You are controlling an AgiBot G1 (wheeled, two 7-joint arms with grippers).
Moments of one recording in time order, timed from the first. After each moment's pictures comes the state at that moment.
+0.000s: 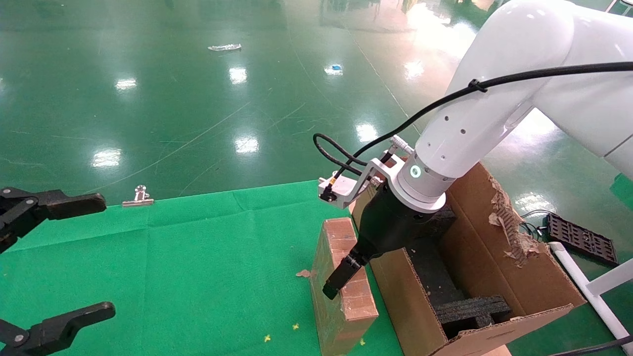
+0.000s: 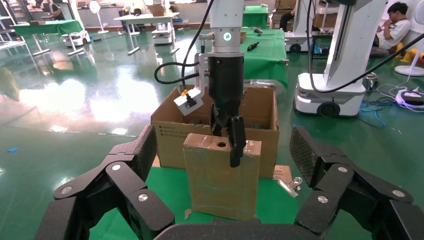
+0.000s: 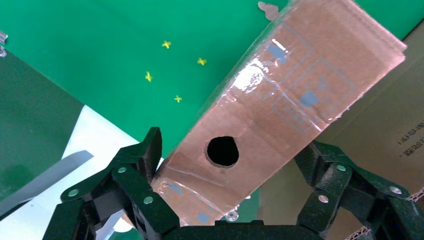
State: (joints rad) left arm -1.08 0.61 0.29 -1.28 0.73 1.49 -0.18; right arm 2.02 -0.94 -1.52 1.07 -1.39 -1.53 1.41
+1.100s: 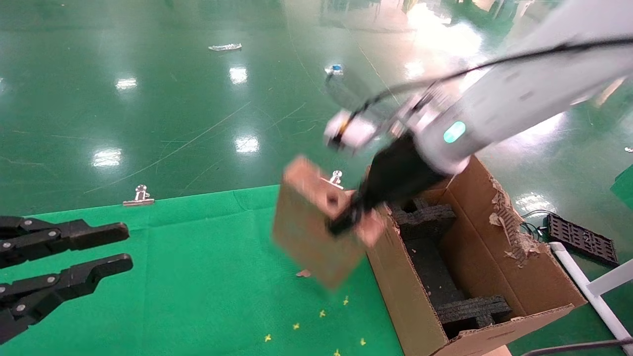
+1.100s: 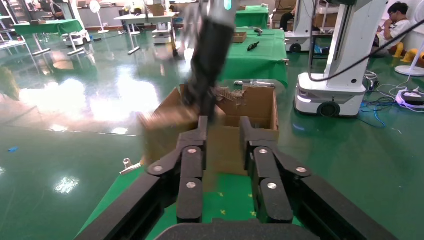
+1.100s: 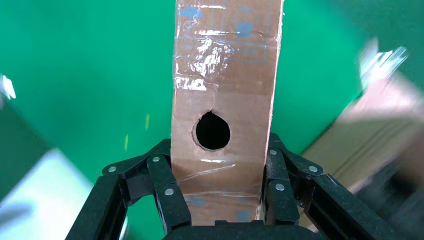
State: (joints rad) left arm -1.08 0.61 0.29 -1.28 0.72 1.49 -0.18; right arm 2.10 -0.75 -1.40 1.16 -1.36 -1.35 1.20
